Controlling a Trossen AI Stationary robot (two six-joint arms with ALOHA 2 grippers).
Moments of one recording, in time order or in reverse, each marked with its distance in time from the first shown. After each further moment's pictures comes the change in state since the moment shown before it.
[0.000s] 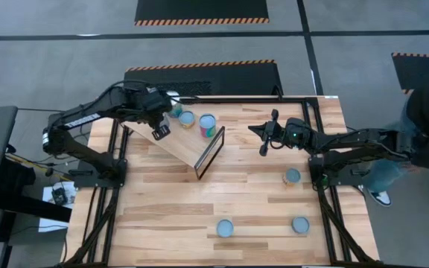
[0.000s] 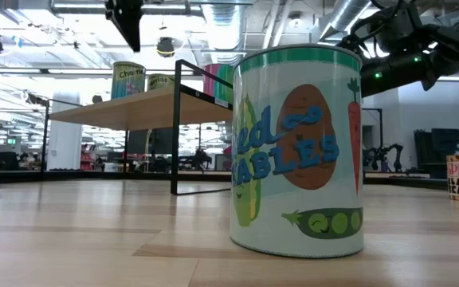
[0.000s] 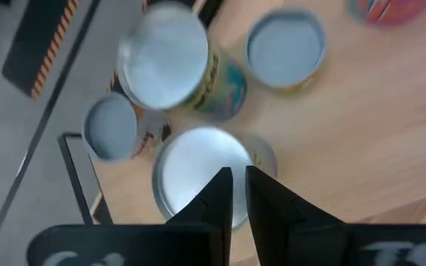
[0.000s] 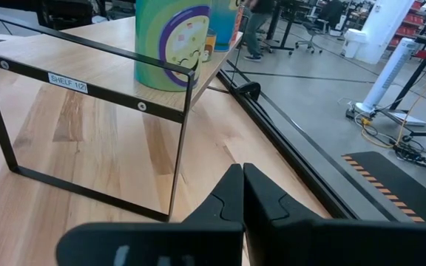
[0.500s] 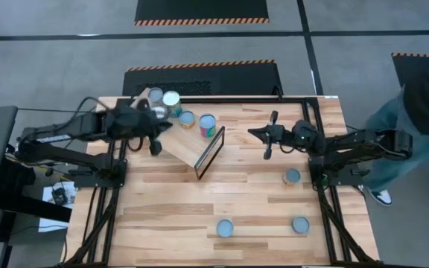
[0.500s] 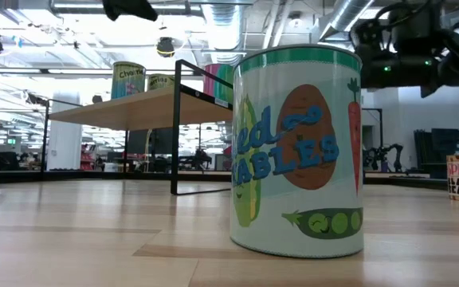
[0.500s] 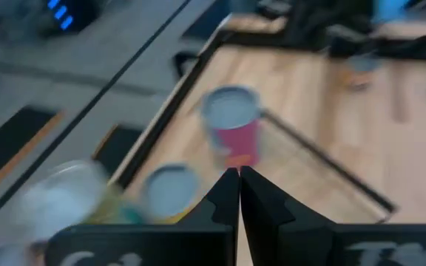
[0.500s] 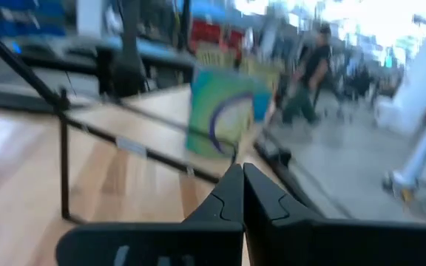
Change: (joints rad) left arm -0.168 -0.440 -0.503 0.765 0.128 0.131; right arm 0.000 0.029 -0.085 0.347 -0.185 -0.016
